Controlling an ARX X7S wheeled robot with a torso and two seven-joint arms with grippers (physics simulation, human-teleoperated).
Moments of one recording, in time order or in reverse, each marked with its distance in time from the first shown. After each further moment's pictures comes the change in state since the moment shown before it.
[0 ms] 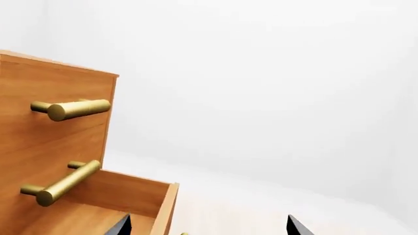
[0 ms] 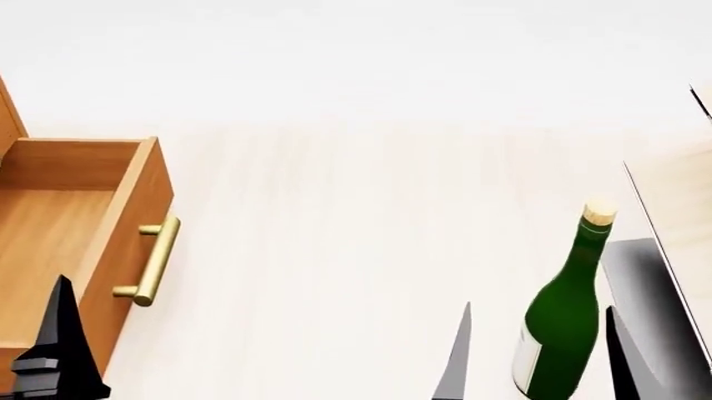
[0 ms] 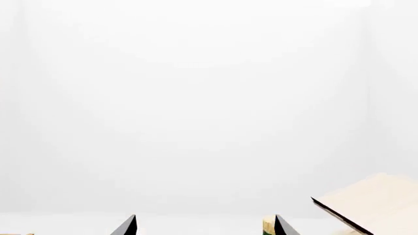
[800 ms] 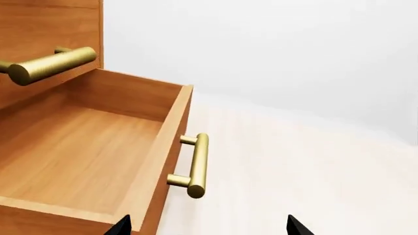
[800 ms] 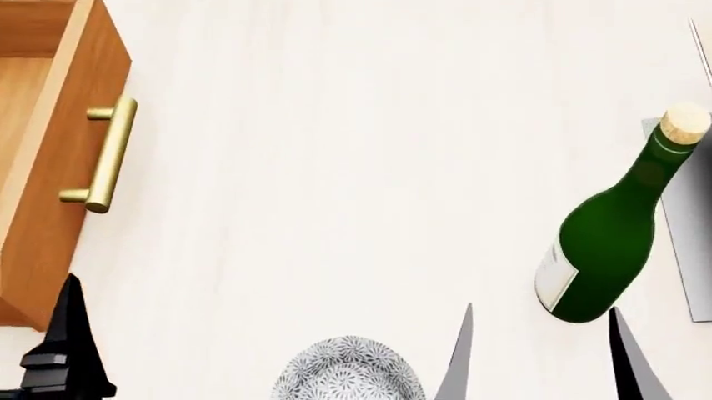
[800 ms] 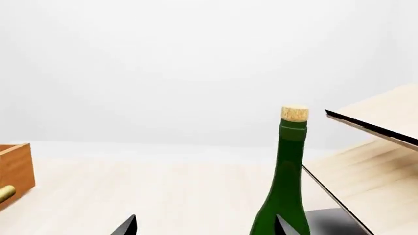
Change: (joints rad) left arm -0.023 -0.038 0.025 0.012 -0.022 -0.044 -0.032; right arm -0.004 0.022 -0.010 -0.003 0.006 -0.018 0.020
